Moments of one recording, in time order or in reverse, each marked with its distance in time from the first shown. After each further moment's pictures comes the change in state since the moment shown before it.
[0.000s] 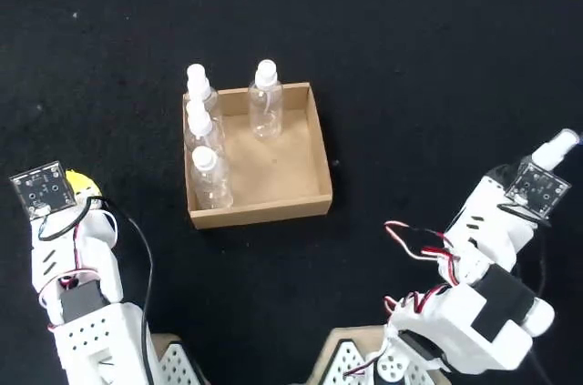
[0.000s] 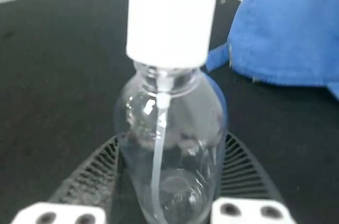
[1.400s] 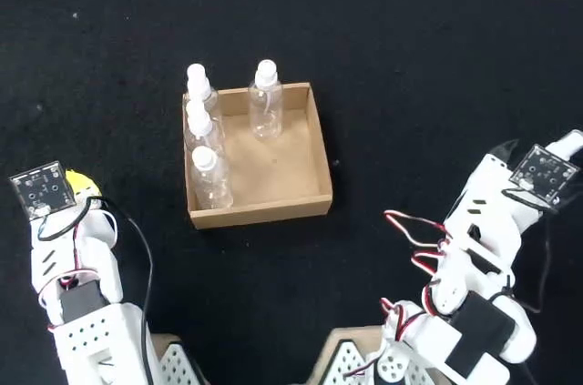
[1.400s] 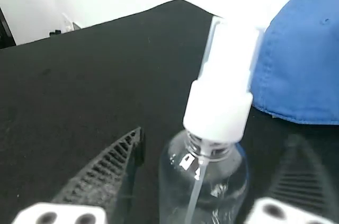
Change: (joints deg) left arm 0.0 0.0 0.0 0.0 0.0; right arm -3.7 -11.3 -1.8 7.5 -2.4
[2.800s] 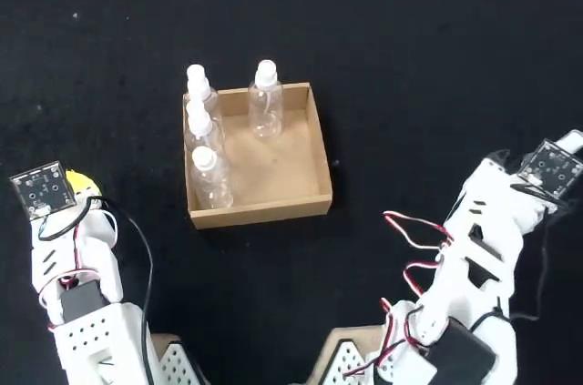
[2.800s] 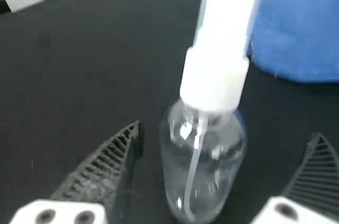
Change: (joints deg) left arm 0.0 0.0 0.0 0.0 0.0; right arm 0.1 -11.2 0.8 16.9 -3.2
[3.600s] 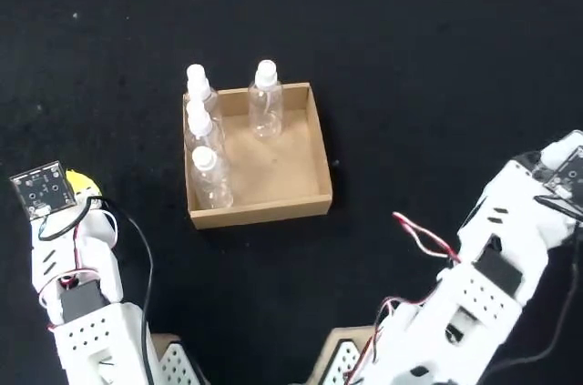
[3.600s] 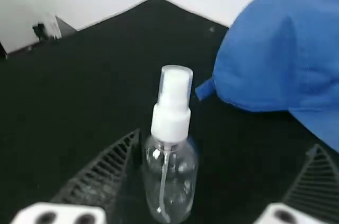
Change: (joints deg) left arm 0.0 0.0 0.0 0.0 0.0; right arm 4.0 -34.4 -3.1 37.0 0.0
